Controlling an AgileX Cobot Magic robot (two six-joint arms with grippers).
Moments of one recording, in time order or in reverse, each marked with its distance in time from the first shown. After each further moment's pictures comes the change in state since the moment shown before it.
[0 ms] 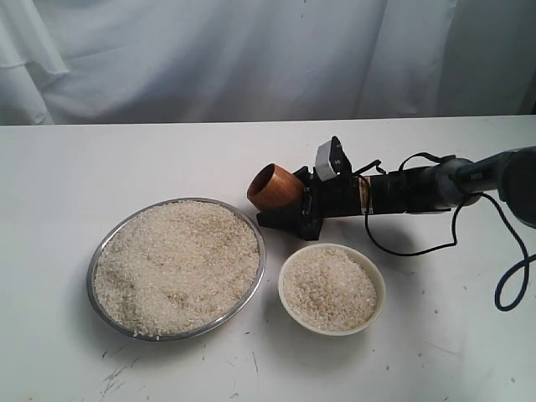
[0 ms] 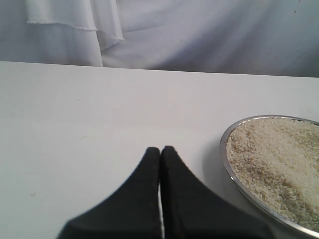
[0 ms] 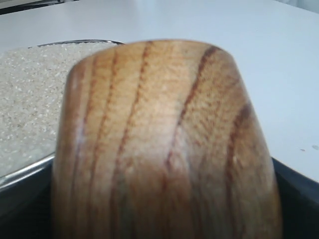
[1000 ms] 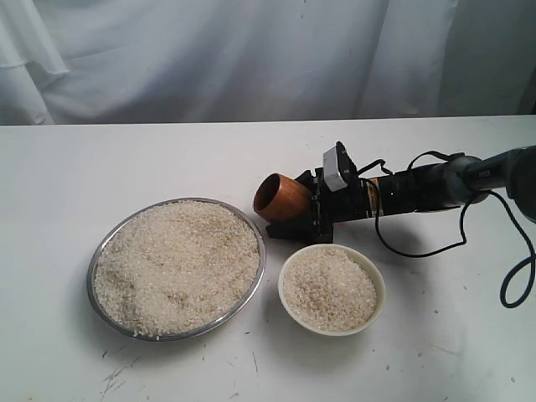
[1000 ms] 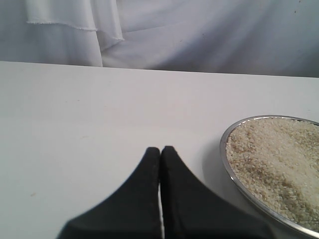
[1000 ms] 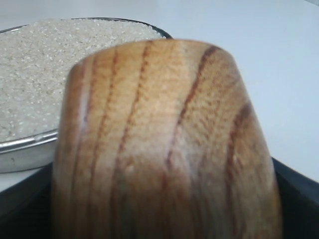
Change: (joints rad) left arm 0.000 0.000 0.000 0.000 0.000 0.000; right arm -0.019 -0.002 0.000 -0.107 -0.043 -0.060
